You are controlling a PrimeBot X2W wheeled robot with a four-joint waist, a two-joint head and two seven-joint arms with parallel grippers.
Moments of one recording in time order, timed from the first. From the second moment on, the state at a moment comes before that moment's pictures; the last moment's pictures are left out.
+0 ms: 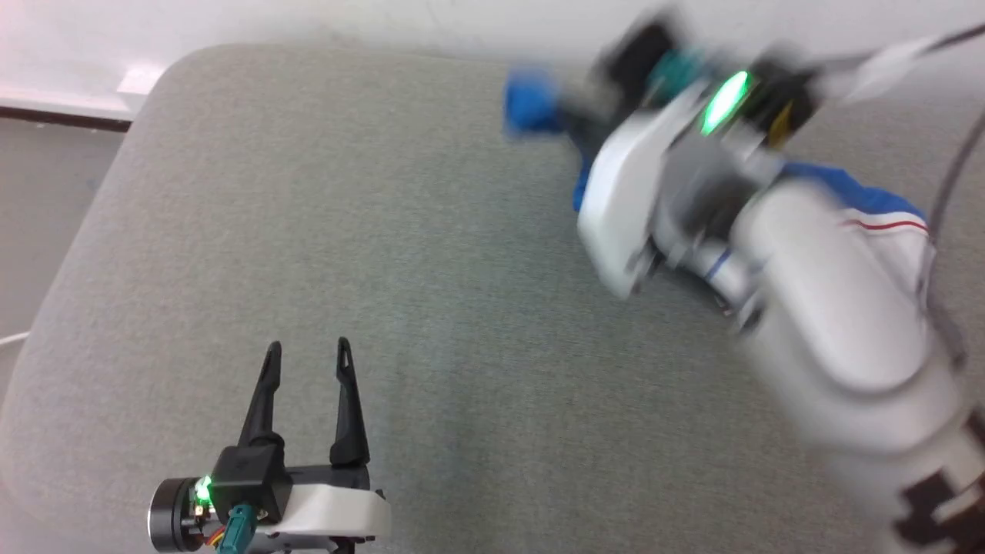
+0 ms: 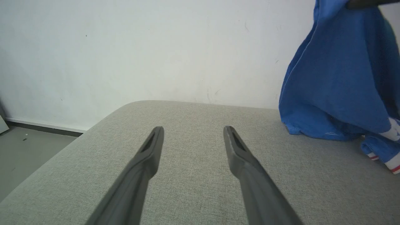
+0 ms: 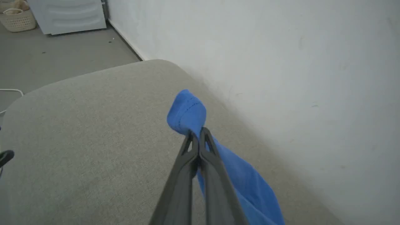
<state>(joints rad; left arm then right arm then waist) 0.04 0.14 -0.22 -0.08 -0.16 0.27 -0.26 -0.89 -0.17 0.51 0.24 0.34 0.13 0.50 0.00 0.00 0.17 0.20</state>
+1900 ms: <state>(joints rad) -0.48 0.25 -0.43 -0.05 -0.10 -0.01 0.15 0.03 -0.05 -0.33 -0.15 0.27 0.13 0.00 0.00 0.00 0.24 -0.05</state>
